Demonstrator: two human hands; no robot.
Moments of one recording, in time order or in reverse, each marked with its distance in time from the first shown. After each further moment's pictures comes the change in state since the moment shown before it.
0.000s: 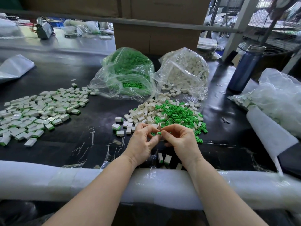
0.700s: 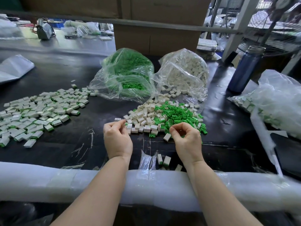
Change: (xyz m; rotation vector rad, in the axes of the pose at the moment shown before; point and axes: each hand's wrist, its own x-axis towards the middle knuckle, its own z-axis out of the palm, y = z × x) left_hand 0.004 -0.013 -0.020 0.158 0.765 -0.197; right_hand 0.004 0.005 -0.004 -0.369 0.299 -0.124
